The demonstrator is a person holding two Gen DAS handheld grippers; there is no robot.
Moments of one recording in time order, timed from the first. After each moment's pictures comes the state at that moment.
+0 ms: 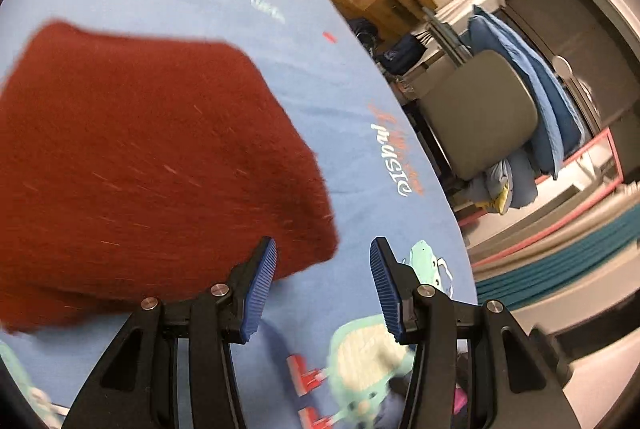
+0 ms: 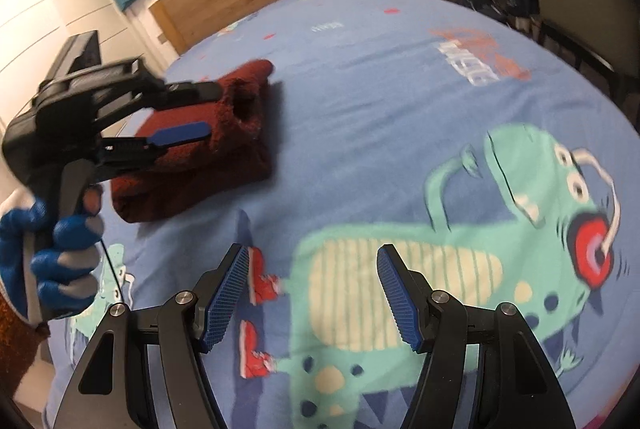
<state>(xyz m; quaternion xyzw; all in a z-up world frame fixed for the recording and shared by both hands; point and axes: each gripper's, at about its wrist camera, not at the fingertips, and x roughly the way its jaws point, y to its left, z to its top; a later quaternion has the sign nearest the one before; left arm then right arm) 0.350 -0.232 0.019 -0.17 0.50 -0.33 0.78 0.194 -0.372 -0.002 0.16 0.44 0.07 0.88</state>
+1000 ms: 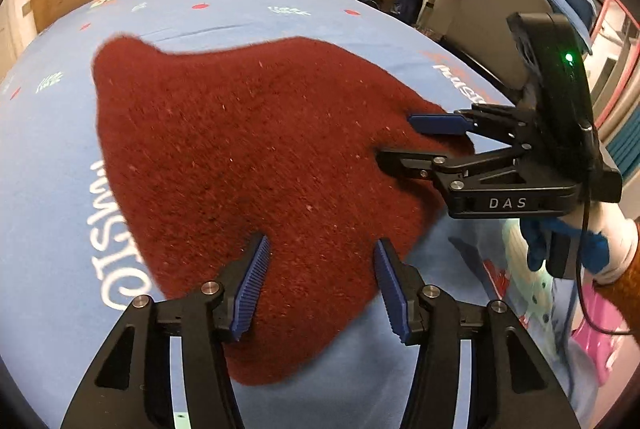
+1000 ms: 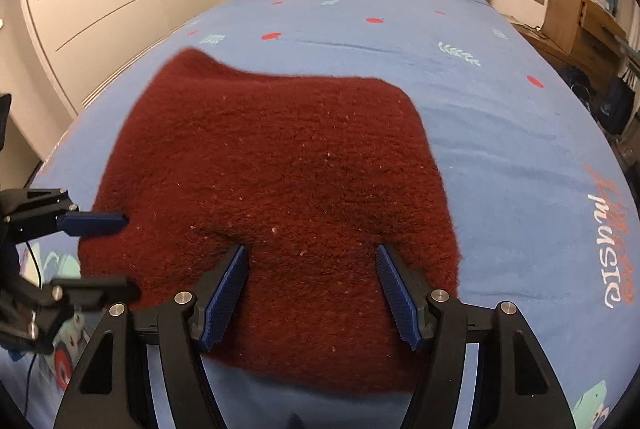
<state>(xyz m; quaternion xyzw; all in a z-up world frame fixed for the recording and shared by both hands) 0.309 -0.175 -0.042 0.06 0.46 -0.32 0.82 0.388 -0.246 -0.031 -0.03 0.47 0.17 0.87</state>
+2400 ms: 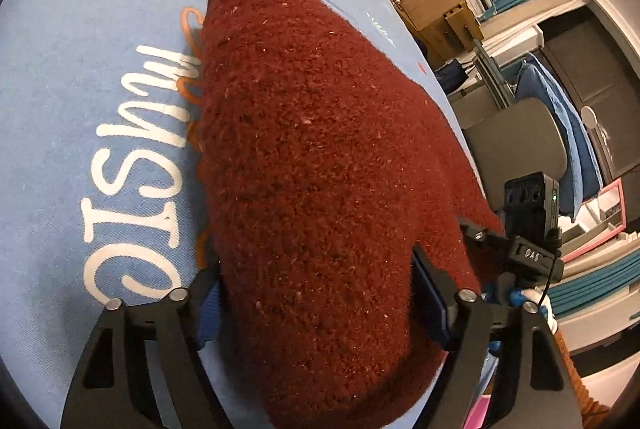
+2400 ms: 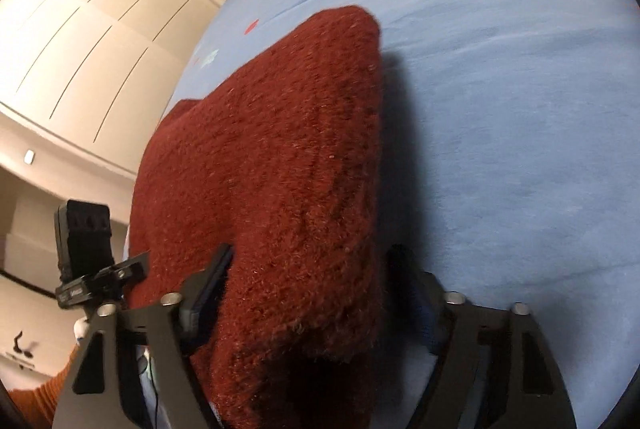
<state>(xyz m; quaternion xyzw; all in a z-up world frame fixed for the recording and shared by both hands) 0.400 -0.041 -0.053 -0.24 0.53 -0.28 0.76 0.439 -0.311 -0.076 0.23 0.55 0.26 0.76</state>
